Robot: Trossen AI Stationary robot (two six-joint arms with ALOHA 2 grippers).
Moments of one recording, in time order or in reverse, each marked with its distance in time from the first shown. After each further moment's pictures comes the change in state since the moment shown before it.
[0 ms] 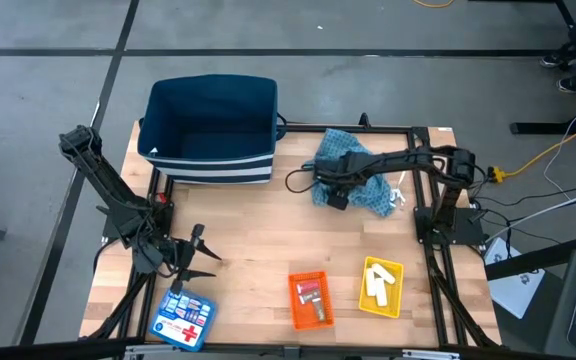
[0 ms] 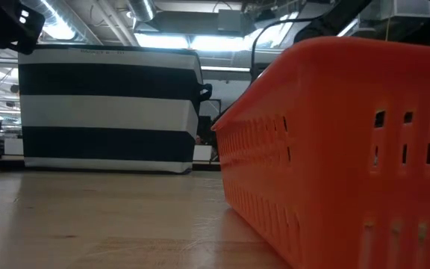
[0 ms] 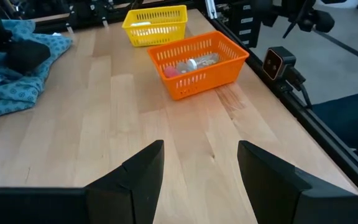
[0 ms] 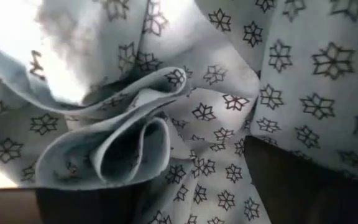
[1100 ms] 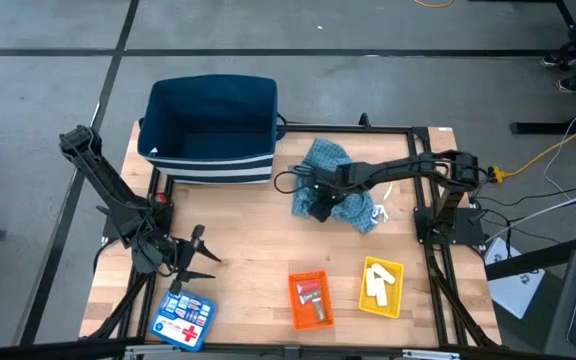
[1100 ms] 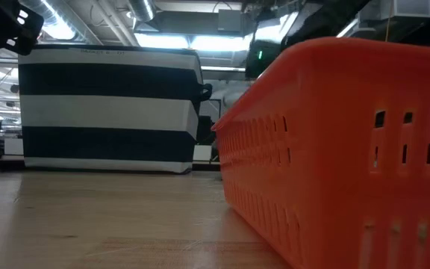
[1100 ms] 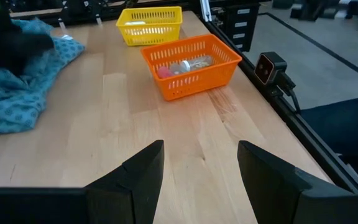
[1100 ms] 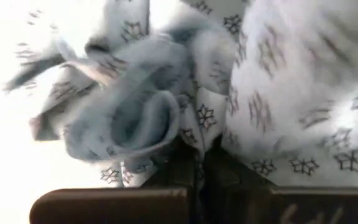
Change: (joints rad) left arm -0.001 0.000 0.000 0.015 0.025 -0.035; right arm 0.108 -0.078 -0.015 0.217 -0.210 0.337
